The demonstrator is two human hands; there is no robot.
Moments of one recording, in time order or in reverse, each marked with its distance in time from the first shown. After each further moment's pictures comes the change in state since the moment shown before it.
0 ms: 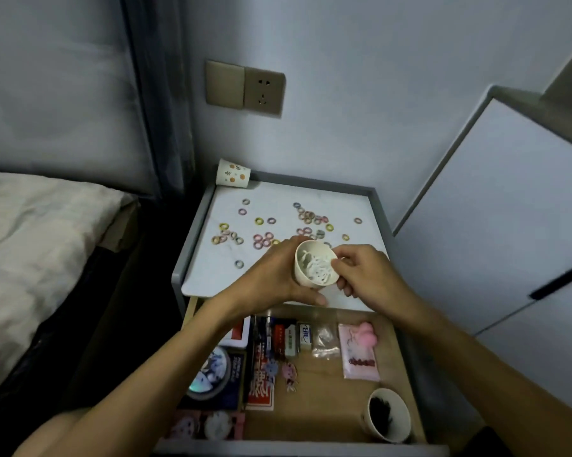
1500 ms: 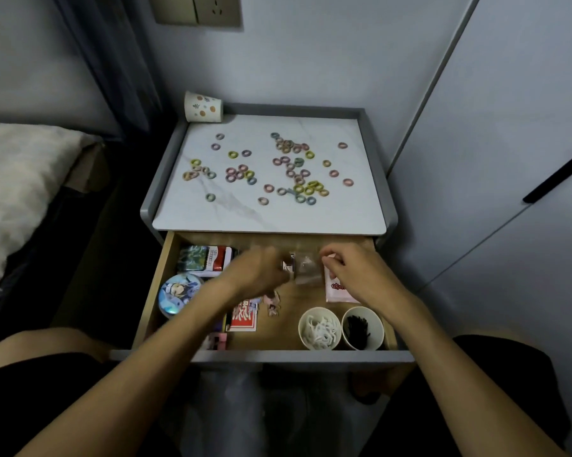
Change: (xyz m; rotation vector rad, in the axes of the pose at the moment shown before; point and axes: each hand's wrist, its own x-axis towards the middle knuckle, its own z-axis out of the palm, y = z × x) left_hand -0.035 -0.016 0.107 0.424 -0.273 -0.372; right_hand -0.074 0.125 0.027 -0.171 -0.067 -0.028
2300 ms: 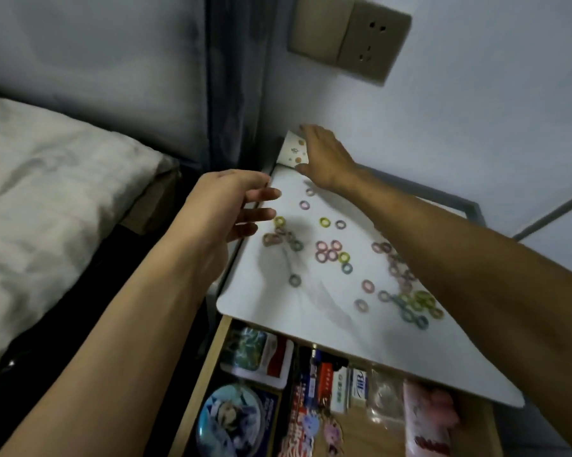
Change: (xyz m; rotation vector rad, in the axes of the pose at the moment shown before) left_hand 0.026 -0.125 -0.199 -1.330 0.647 -0.213; right_hand 0.403 -0.179 0.046 -0.466 0.099 -0.386
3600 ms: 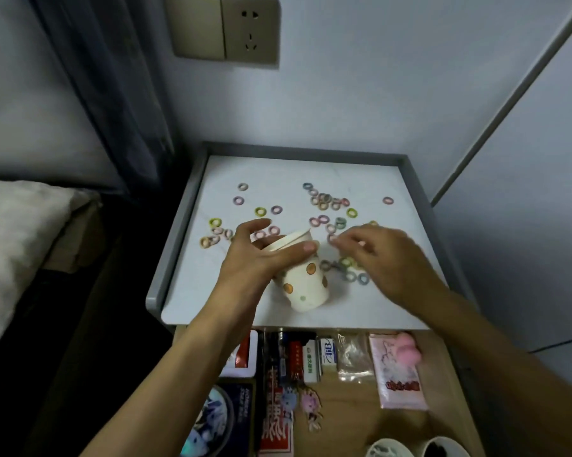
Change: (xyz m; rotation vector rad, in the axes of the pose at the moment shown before) left_hand -0.038 -0.073 0.087 0.145 -0.259 -0.014; right_hand -0.276 0.051 -0.054 0.464 0.025 0.332
